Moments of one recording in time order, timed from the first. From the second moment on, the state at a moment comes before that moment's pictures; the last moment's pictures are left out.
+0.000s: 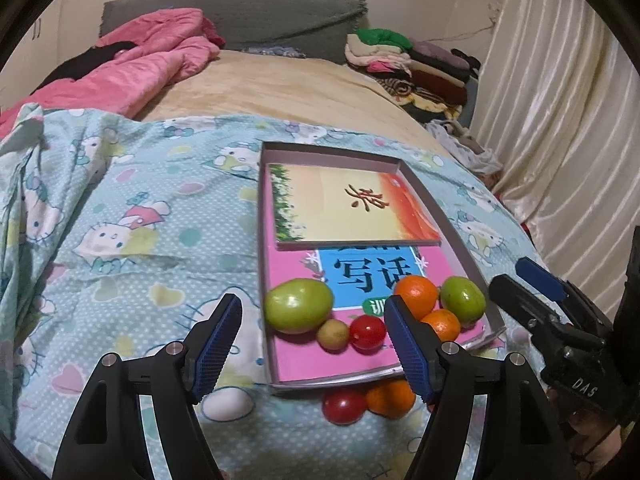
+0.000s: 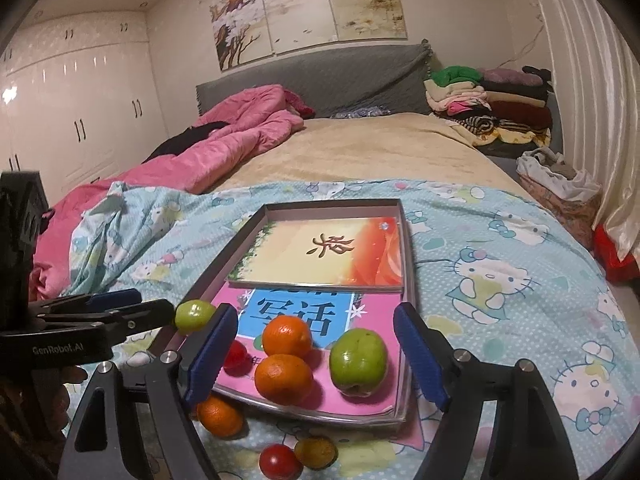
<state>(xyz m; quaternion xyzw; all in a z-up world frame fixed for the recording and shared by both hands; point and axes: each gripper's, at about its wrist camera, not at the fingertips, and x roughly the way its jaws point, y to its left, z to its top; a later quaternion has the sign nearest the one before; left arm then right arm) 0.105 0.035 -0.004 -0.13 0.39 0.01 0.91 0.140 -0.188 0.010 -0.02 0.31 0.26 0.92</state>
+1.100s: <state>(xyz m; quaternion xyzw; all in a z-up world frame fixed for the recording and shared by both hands) 0.085 0.025 -0.012 -0.11 0.43 0.00 0.90 0.117 -0.187 0.002 -0.02 0.35 0.26 0.90</state>
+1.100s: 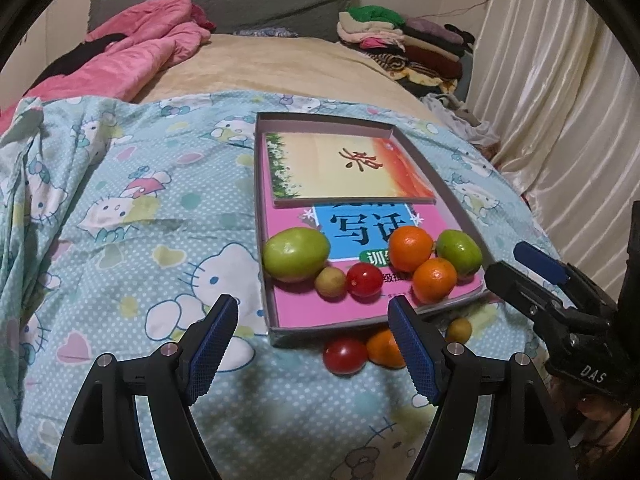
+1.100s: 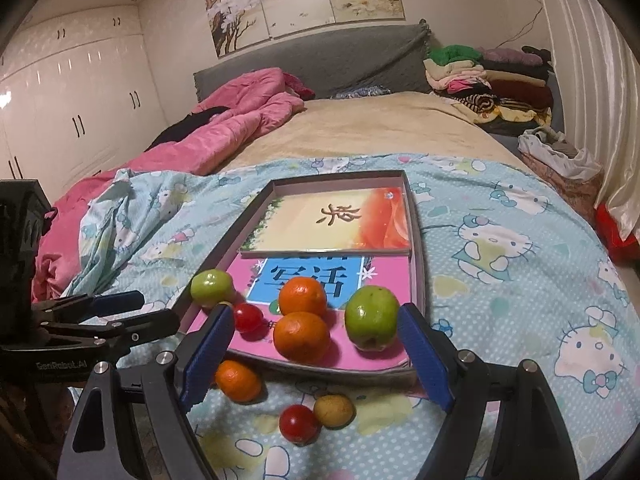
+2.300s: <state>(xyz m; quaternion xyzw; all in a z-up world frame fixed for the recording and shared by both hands) 0.076 0.023 -0.025 -0.10 0.47 0.00 0.88 0.099 -0.173 -0.021 -0.03 0.43 0.26 0.86</state>
